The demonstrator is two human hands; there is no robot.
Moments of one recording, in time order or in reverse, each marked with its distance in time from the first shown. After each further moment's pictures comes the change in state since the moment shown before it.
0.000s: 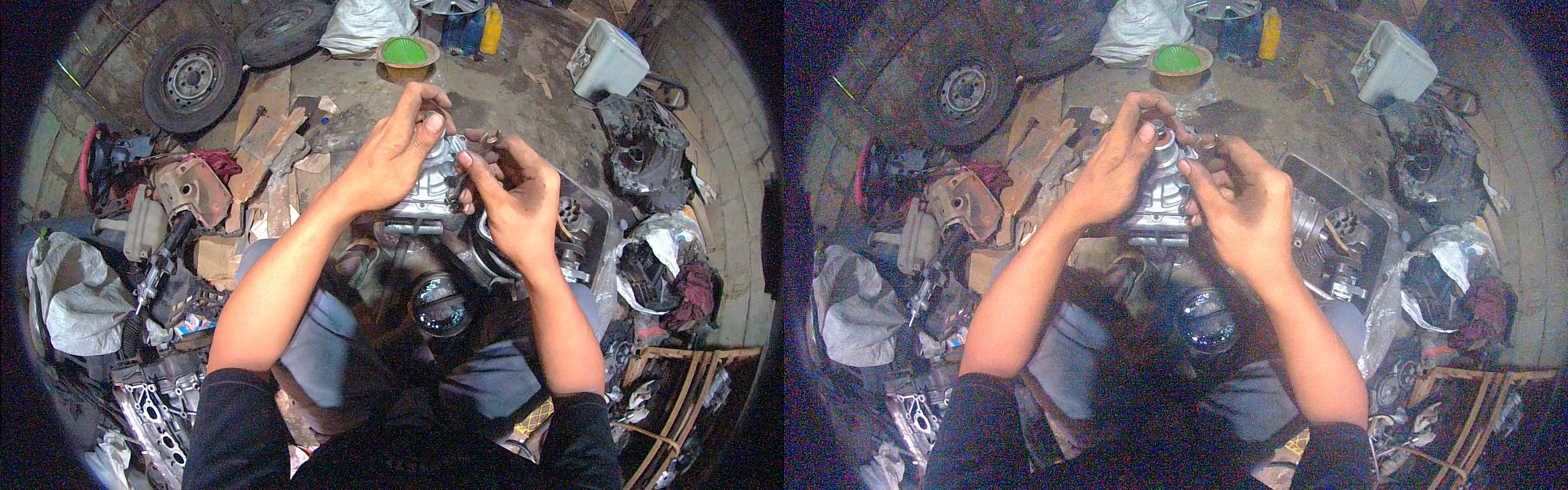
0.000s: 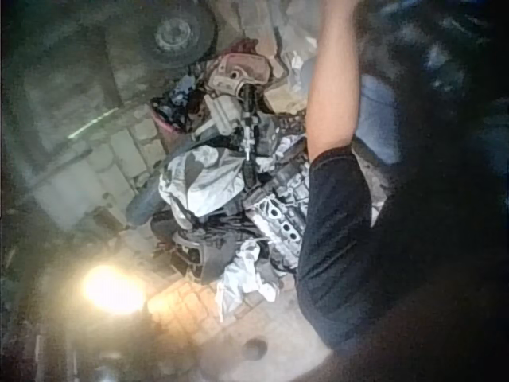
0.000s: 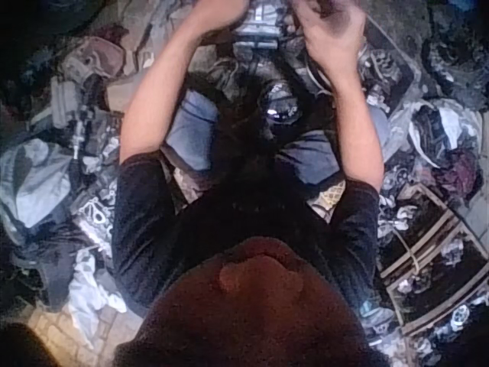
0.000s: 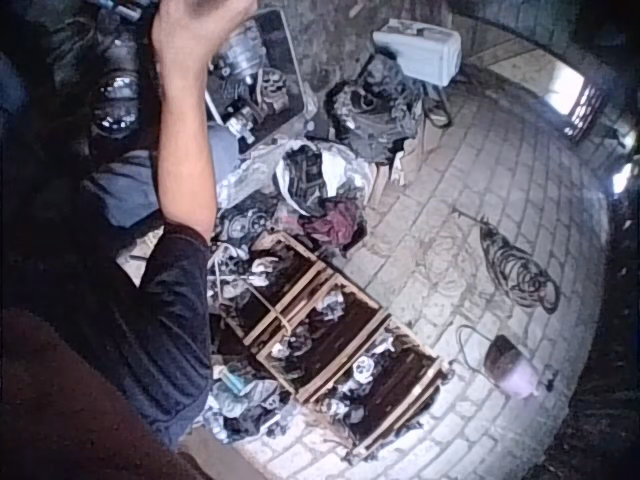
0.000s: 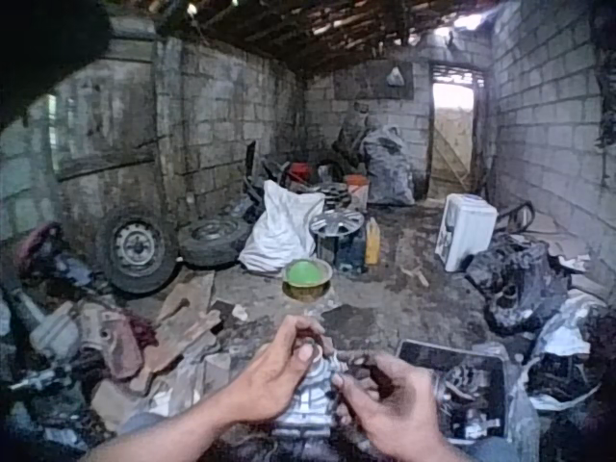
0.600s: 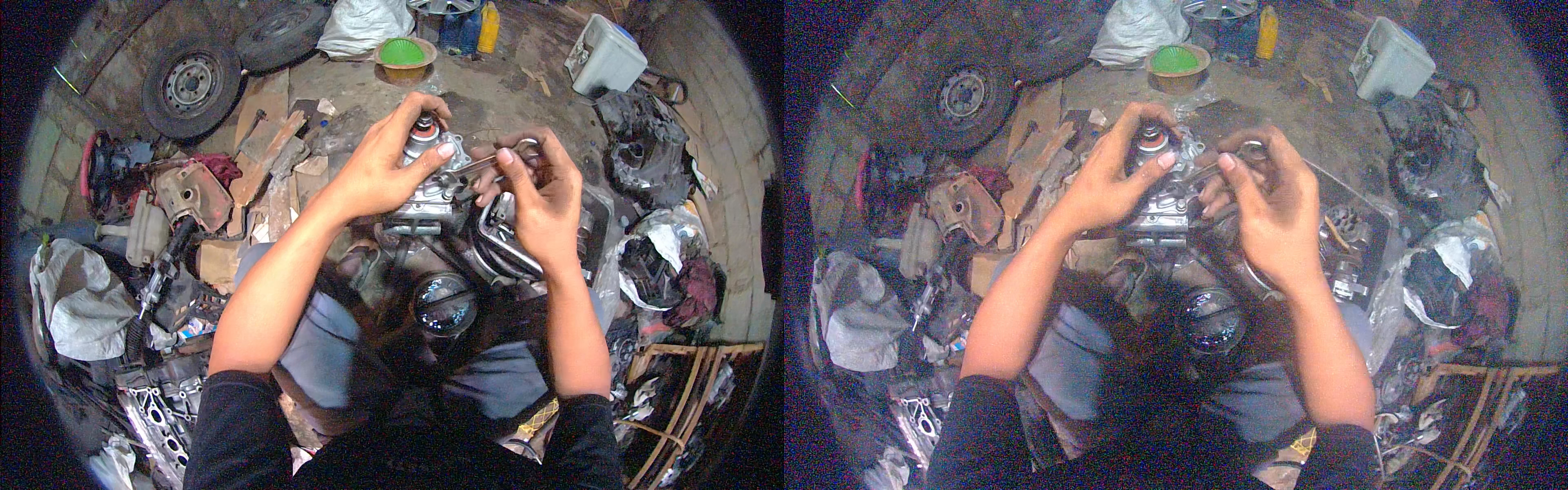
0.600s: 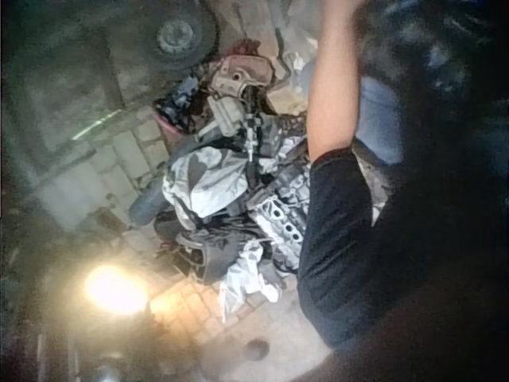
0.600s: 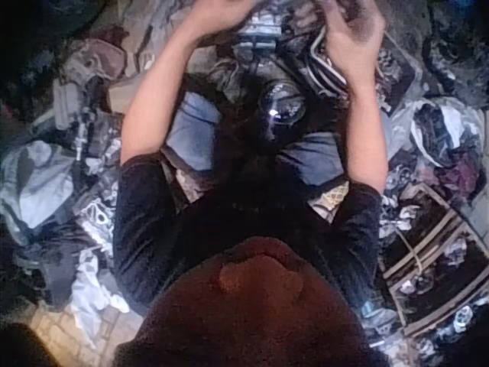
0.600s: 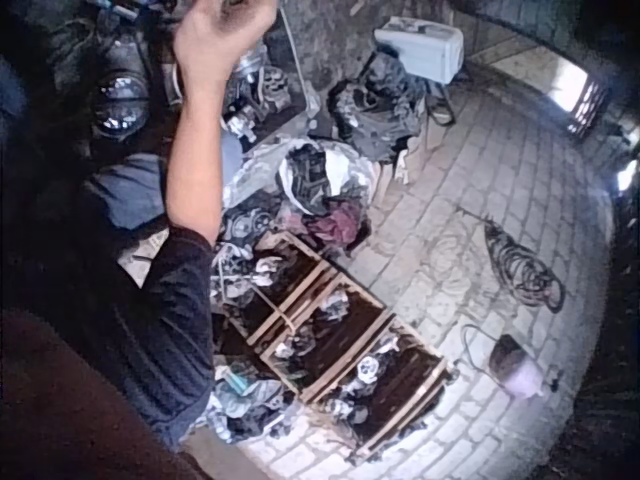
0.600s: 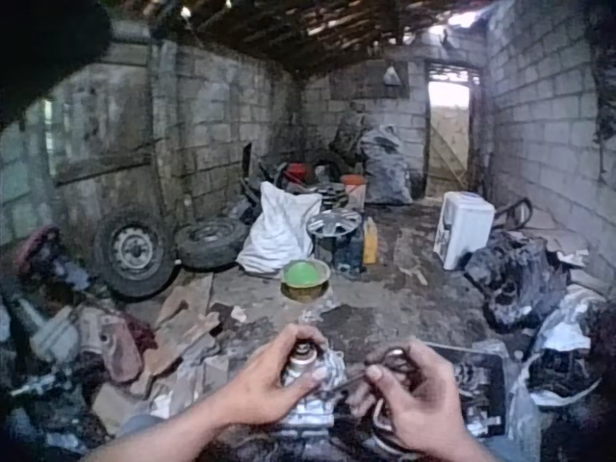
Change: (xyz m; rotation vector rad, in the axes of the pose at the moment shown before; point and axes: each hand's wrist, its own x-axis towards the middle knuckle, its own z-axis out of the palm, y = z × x) left_hand -0.003 0.007 -0.006 0.113 -0.094 0.013; right_hand 0.001 -0.006 -0.027 0.119 -0.050 -0.034
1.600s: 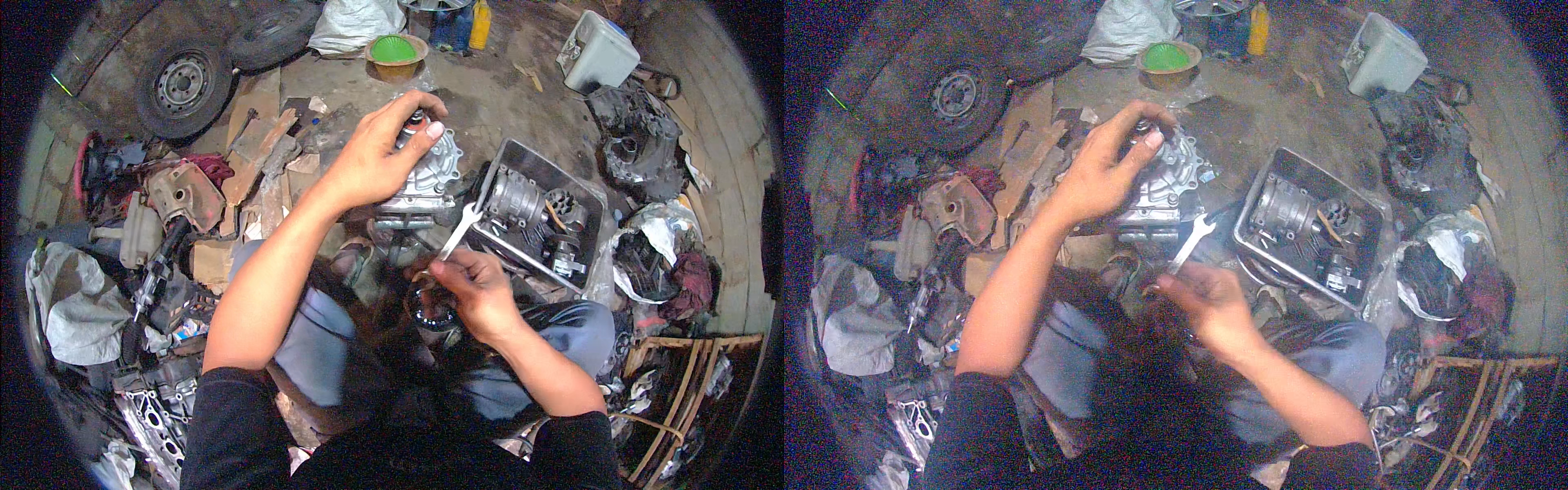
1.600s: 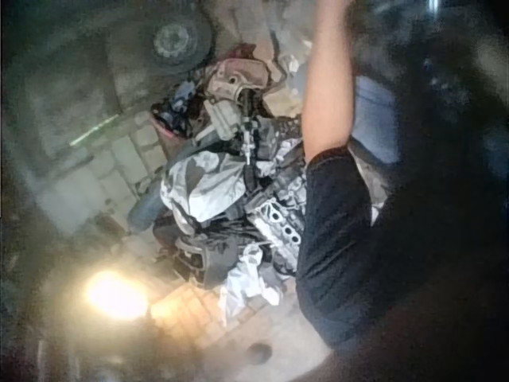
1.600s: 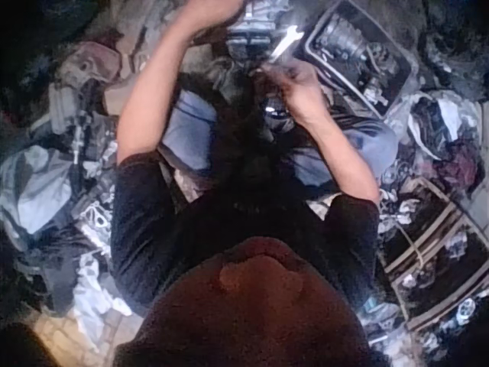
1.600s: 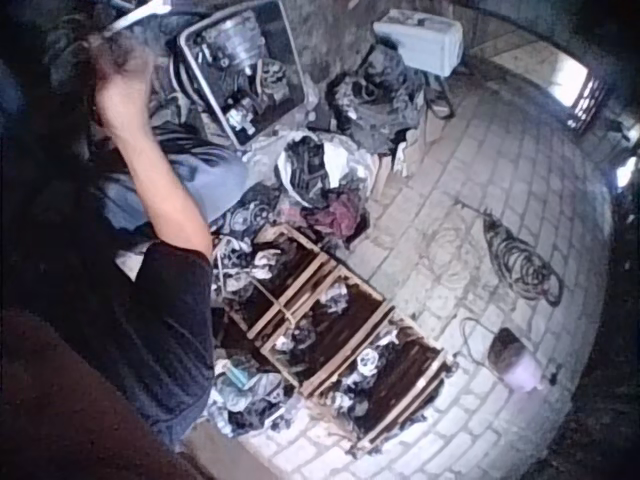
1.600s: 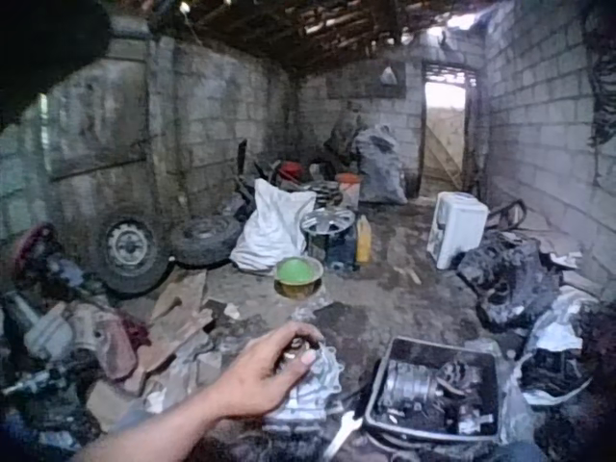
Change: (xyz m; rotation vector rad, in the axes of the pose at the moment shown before) left_hand 0.004 0.003 0.002 0.065 0.026 -0.006; right_hand -0.103 0.049 0.019 0.234 -0.192 0.592
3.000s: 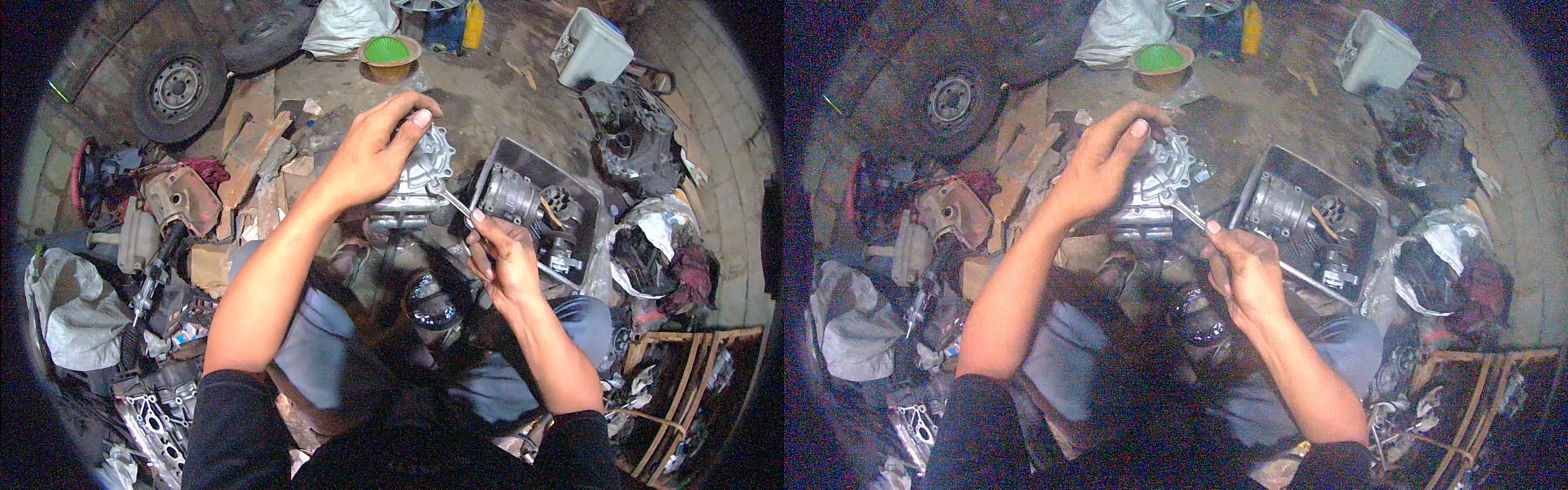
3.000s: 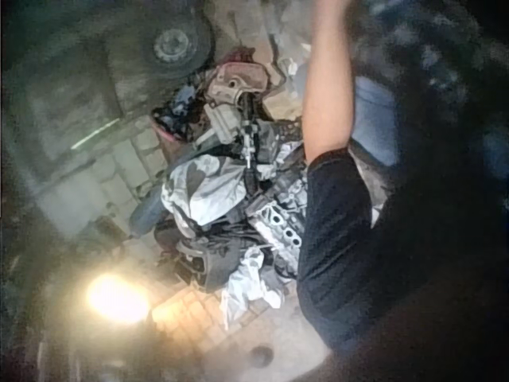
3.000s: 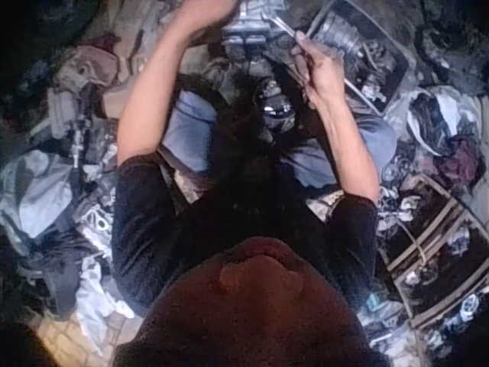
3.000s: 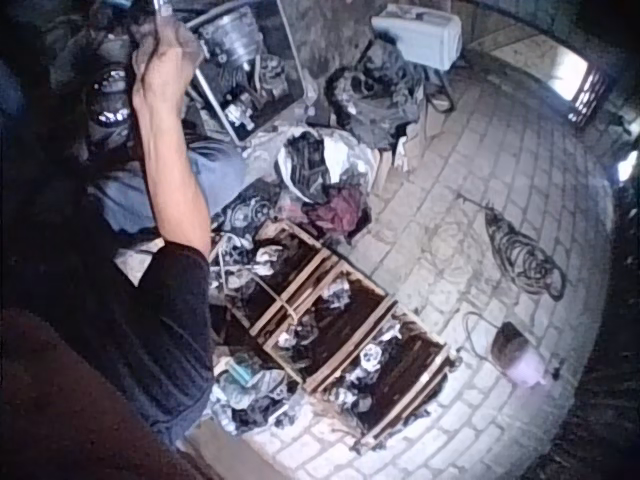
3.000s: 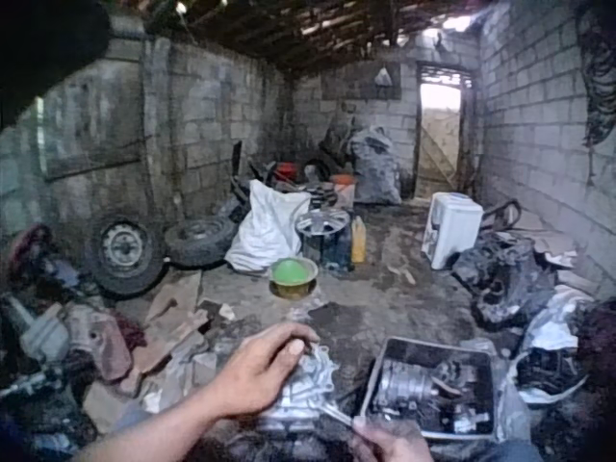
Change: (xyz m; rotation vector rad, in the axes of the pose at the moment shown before) left_hand 0.003 -0.004 0.003 -0.024 -0.005 -0.025; right_hand 0.015 -0.026 -0.034 0.228 0.309 -0.013
